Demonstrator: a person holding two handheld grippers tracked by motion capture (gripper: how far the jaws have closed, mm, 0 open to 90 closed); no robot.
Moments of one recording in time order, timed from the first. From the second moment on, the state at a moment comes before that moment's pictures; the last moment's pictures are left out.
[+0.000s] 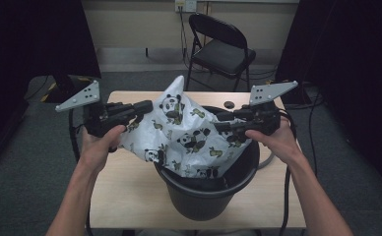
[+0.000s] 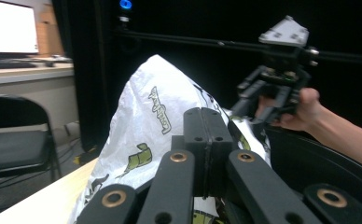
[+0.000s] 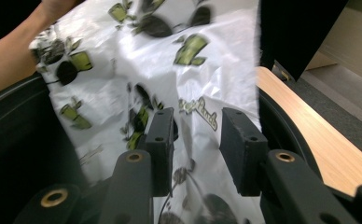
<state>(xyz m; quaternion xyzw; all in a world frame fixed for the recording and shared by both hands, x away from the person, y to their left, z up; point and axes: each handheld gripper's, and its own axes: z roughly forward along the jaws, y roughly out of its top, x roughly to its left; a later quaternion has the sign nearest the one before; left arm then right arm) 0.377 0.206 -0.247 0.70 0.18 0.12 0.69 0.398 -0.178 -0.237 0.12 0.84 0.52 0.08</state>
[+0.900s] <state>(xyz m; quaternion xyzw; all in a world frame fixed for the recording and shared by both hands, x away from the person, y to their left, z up) 0.364 0.111 -0.227 0.78 0.07 0.10 0.61 0.390 -0.162 -0.223 0.10 0.83 0.54 0.08</state>
